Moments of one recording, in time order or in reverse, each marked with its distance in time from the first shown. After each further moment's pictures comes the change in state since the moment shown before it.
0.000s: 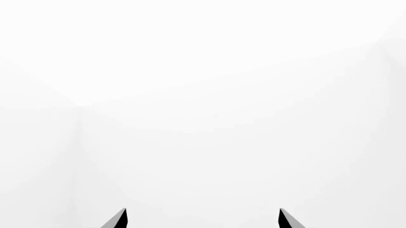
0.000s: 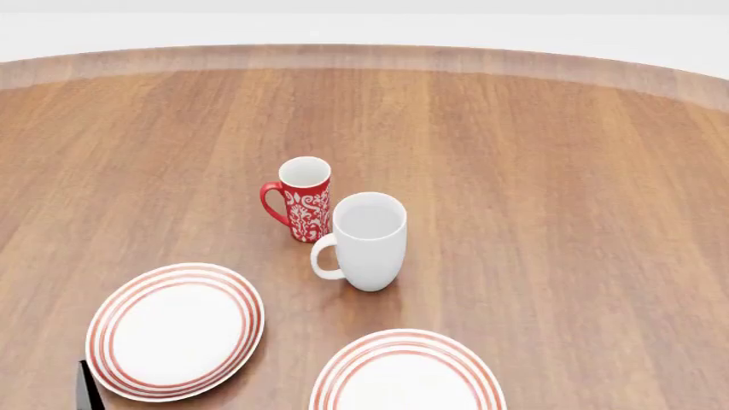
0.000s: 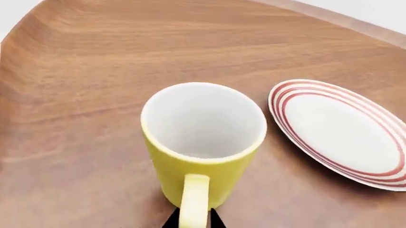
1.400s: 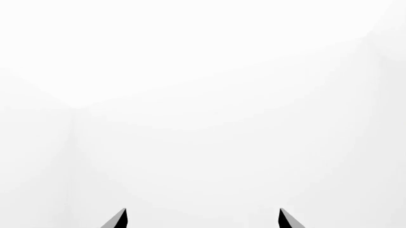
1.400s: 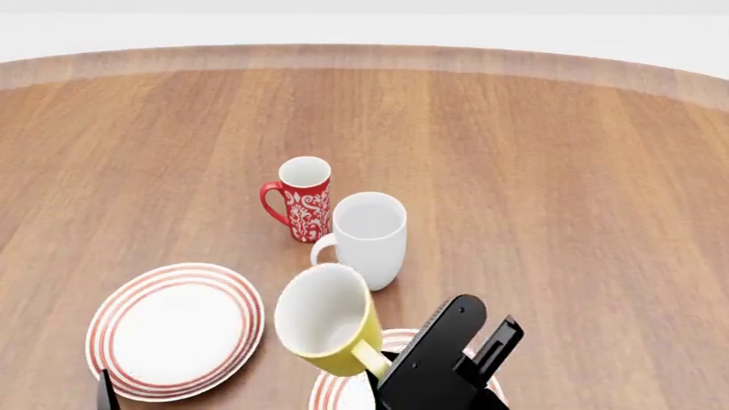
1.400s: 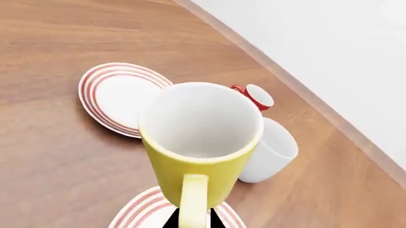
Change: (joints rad) left arm 0.006 -0.016 0.042 0.021 0.037 -0.041 -0.024; right arm 0.191 0.667 0.187 -0.732 0.204 0.446 0.077
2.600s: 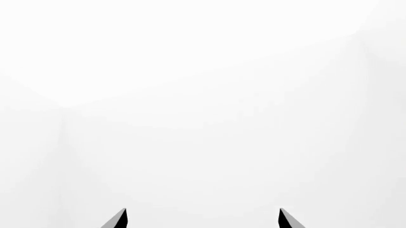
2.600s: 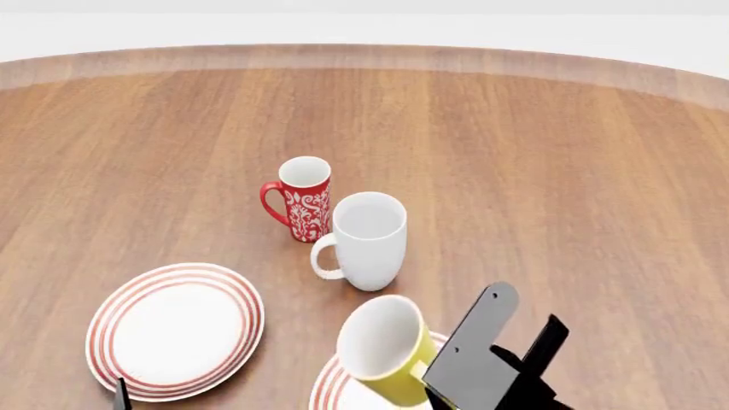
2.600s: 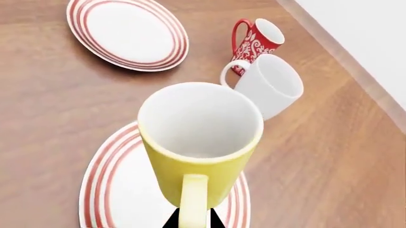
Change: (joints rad) left arm -0.002 -0.023 0.038 -0.002 0.010 -0.015 -0.014; right arm 0.103 0.068 -0.043 0.069 0.020 0.151 -0.152
